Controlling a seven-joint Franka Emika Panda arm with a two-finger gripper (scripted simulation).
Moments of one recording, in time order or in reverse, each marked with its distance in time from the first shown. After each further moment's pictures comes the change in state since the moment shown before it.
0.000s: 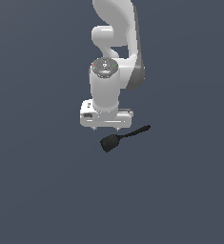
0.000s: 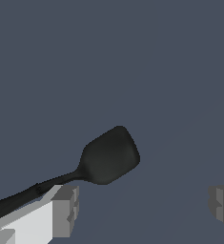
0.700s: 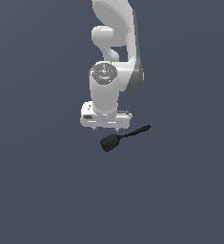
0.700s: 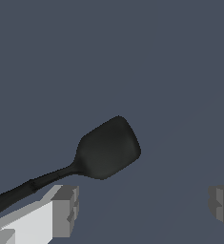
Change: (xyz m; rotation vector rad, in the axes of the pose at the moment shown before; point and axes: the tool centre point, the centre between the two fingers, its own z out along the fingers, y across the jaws) arm -0.011 0.002 0.016 0.000 -0.042 0.017
